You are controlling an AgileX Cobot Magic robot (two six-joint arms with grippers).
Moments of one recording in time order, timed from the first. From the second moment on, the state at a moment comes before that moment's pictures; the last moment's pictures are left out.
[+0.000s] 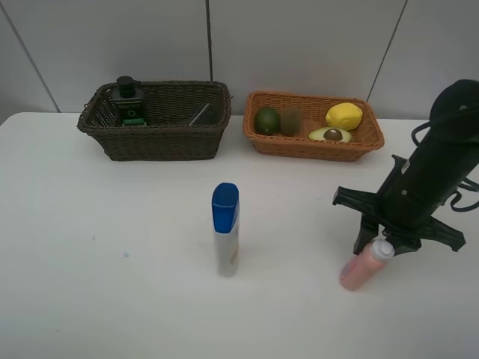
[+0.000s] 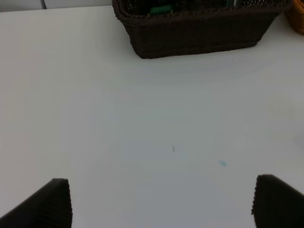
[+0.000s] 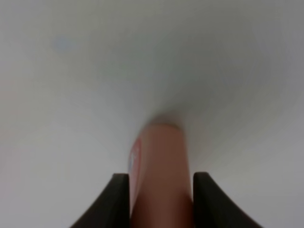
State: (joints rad) left arm -0.05 -0.01 -0.51 -0.06 1.07 0.05; right arm 0.30 1.66 -0.76 0.16 0.80 0.51
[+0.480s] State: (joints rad) left arm -0.05 -0.01 -0.51 -0.06 1.07 0.05; right arm 0.30 1.66 -0.76 0.16 0.80 0.51
